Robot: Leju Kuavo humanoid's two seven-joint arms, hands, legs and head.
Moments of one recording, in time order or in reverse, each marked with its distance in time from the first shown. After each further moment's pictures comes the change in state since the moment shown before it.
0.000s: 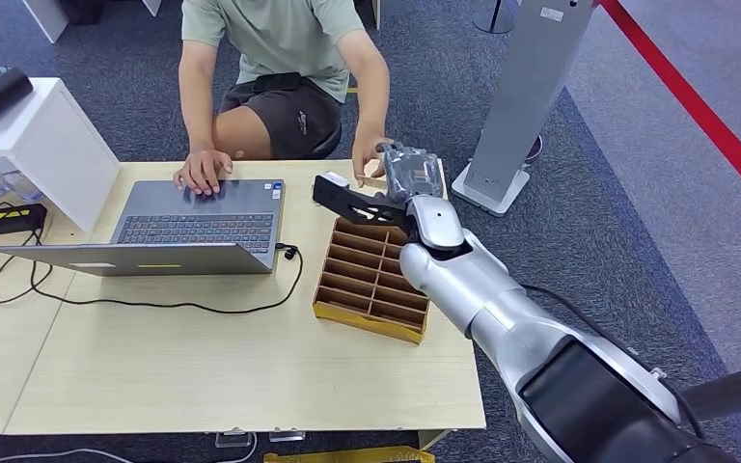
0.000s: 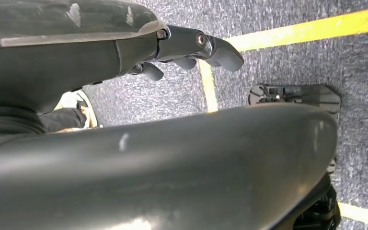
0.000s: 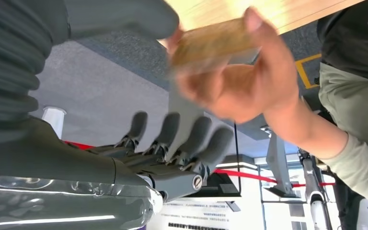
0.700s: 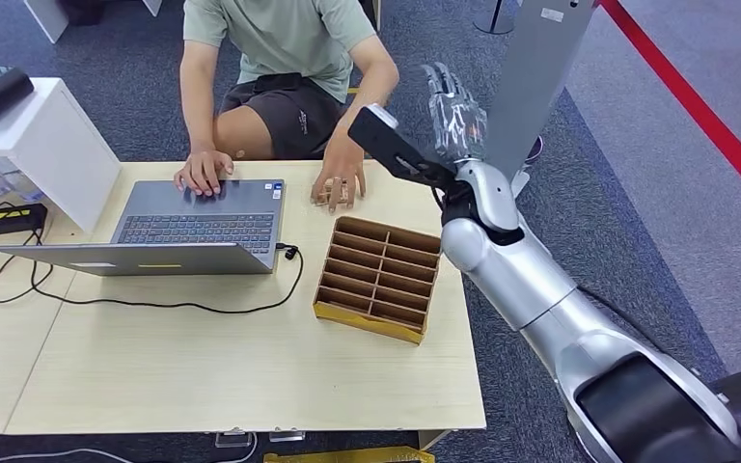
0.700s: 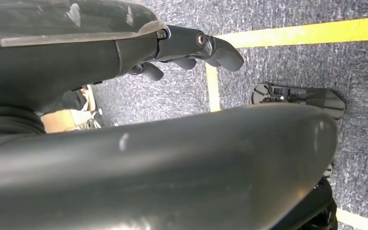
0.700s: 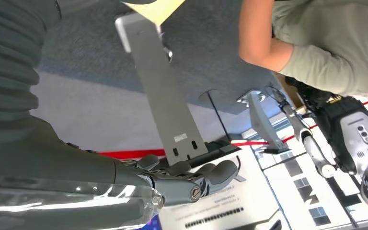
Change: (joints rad) left arm 0.020 -0.001 -0.003 0.000 0.094 0.026 -0.002; right arm 0.098 -0.213 -0.123 -0.545 -0.122 -0.004 0.071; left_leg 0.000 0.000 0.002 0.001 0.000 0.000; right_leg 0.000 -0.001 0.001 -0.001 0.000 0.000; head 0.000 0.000
